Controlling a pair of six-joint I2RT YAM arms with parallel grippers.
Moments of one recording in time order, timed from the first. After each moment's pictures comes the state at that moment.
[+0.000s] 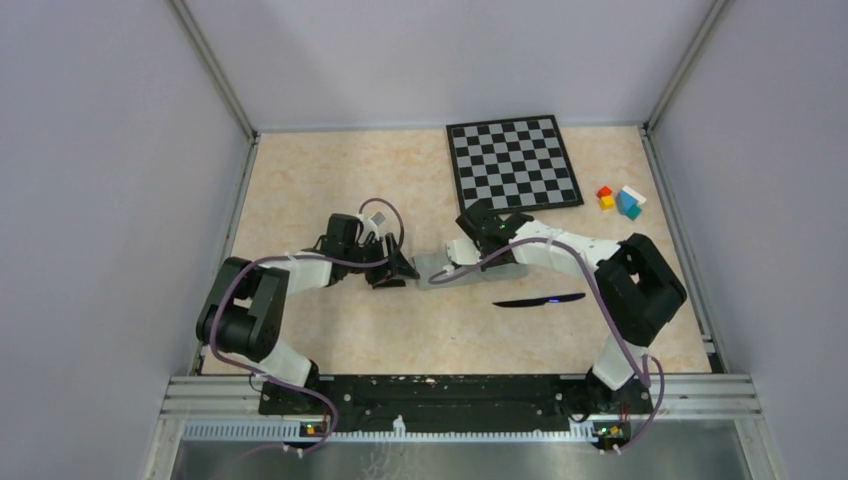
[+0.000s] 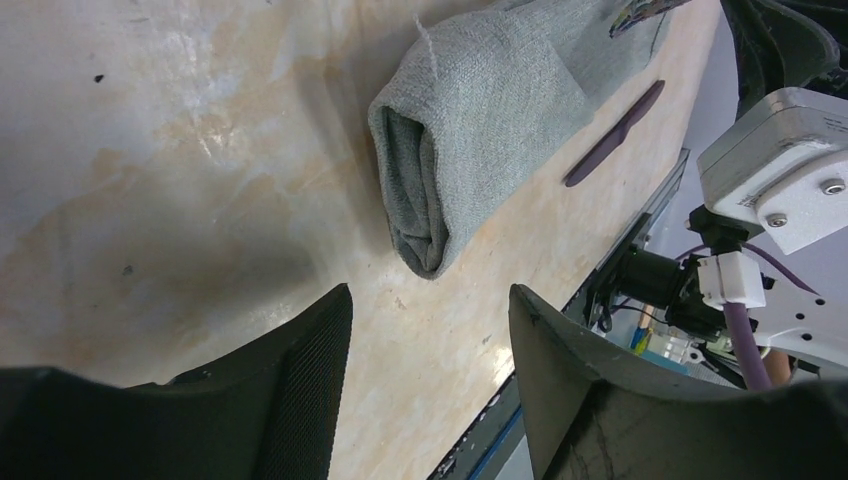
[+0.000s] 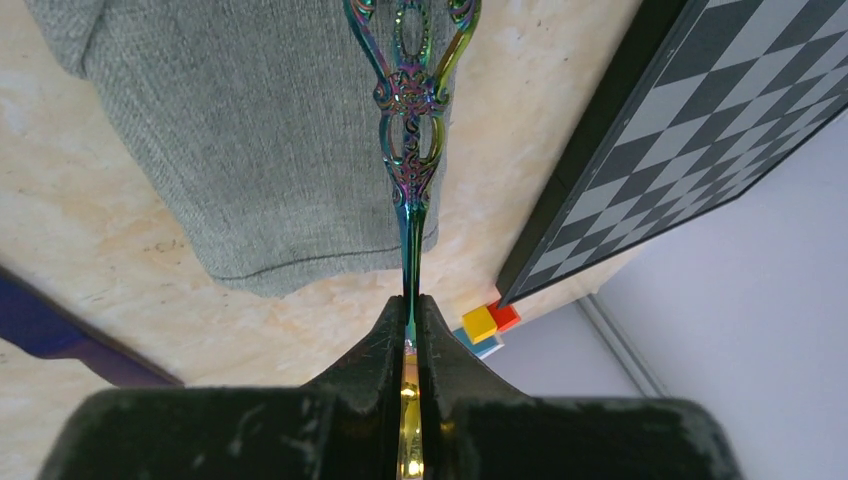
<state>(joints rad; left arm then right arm) -0.28 1.57 0.63 0.08 0.73 -0.64 0.75 1.71 1.14 -0.67 0.44 -1.06</state>
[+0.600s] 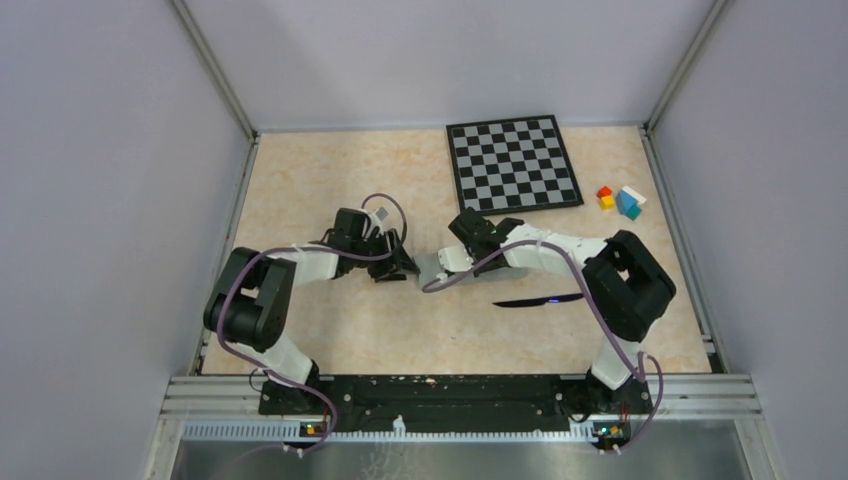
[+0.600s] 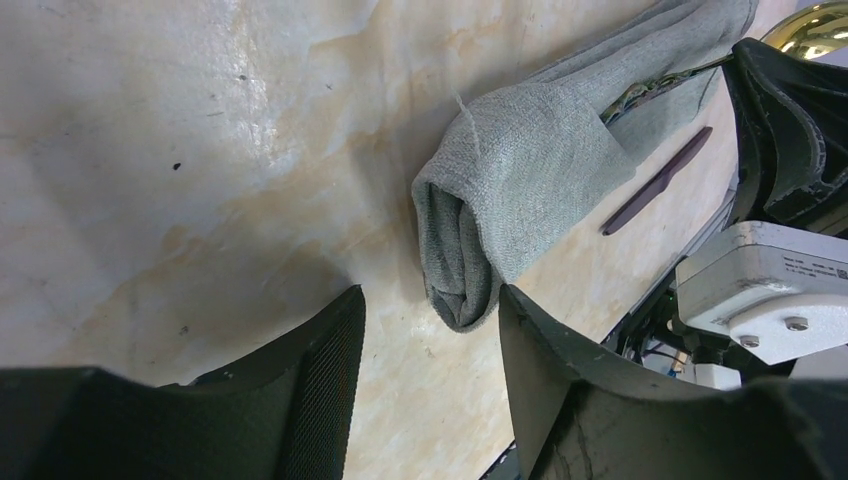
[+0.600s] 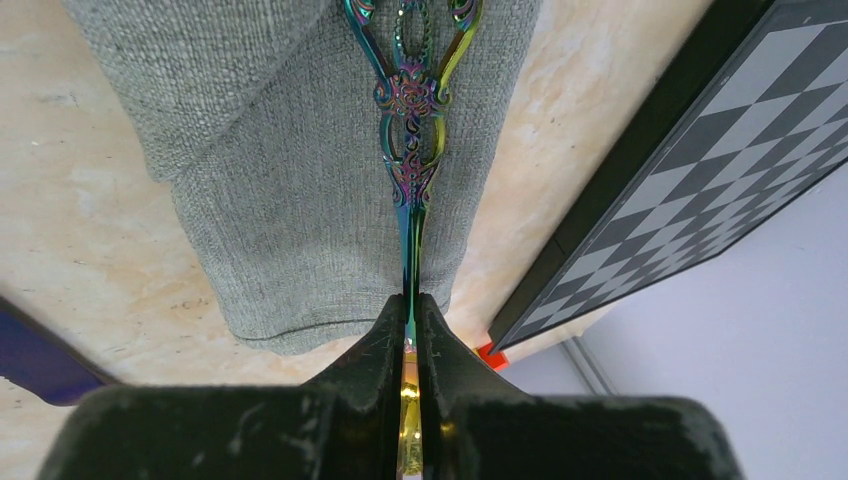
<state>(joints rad) -0.31 1.64 0.71 0.05 0.60 -0.63 0.78 1.76 1.13 -0.61 0.40 -1.10</state>
